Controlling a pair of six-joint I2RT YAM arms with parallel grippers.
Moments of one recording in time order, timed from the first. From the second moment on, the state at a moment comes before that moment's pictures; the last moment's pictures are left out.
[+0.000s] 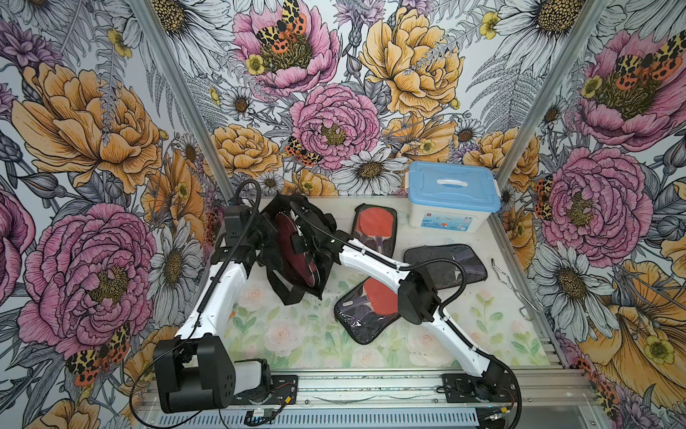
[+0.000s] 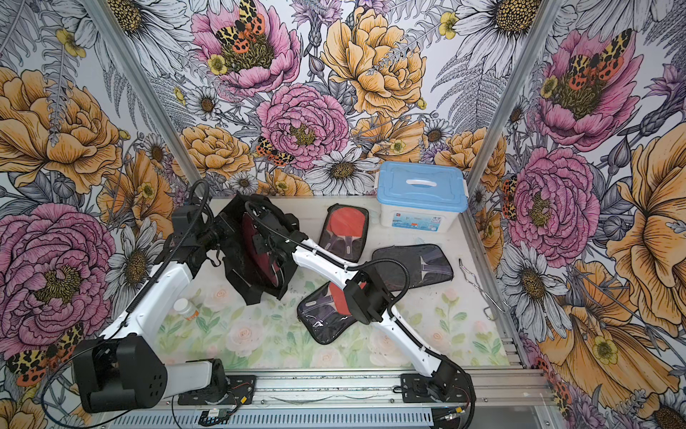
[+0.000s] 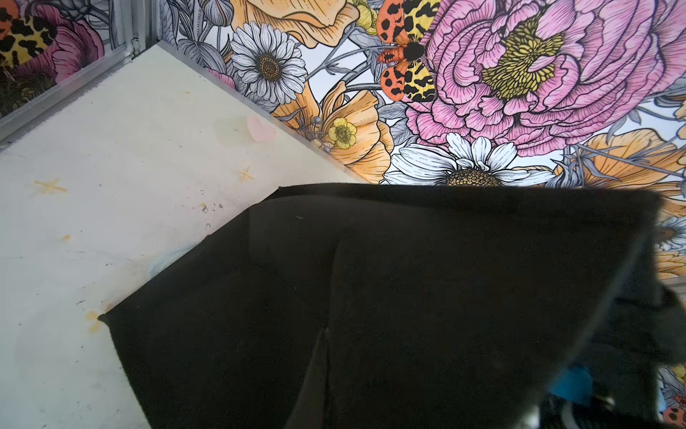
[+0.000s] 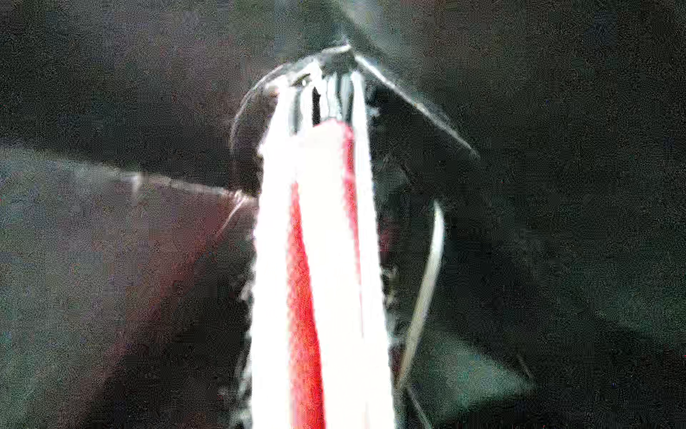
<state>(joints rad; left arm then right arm) 0.06 1.28 1.03 -0.27 0.14 -0.59 0.92 2.53 2.42 -0.49 0.08 0.34</state>
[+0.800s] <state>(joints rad) 0.12 1.37 1.18 -0.37 0.12 -0.58 0.95 1.69 1.74 -0.19 0.08 0.23</state>
